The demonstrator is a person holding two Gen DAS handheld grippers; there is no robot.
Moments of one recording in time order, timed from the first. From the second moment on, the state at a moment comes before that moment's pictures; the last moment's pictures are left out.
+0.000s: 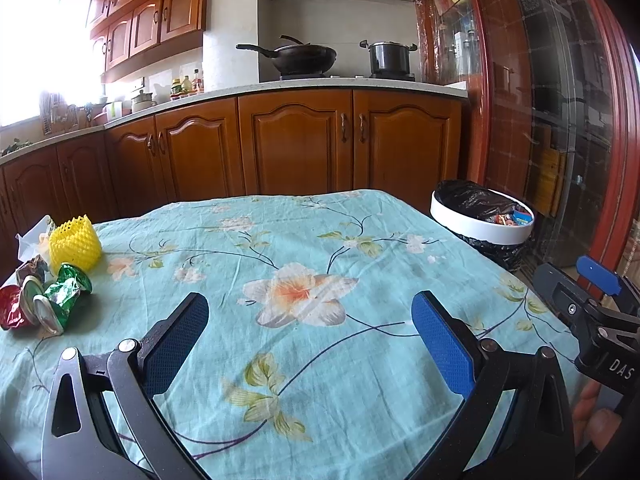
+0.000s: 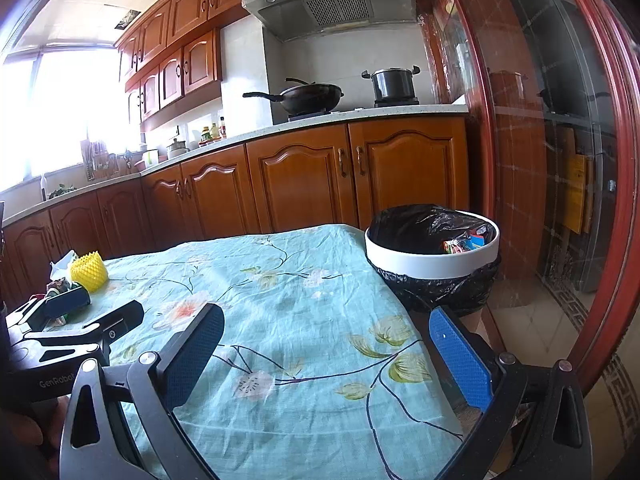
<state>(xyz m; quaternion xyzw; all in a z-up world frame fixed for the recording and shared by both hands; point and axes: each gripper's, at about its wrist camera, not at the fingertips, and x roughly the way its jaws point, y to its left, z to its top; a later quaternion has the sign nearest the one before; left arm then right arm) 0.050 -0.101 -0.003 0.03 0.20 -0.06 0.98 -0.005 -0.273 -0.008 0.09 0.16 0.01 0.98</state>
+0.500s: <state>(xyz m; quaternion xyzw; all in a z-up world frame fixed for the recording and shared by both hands) 0.051 -0.101 -0.003 0.03 0.20 -0.06 0.98 -0.006 -0.273 -0.006 0.09 0.16 0.01 0.98</state>
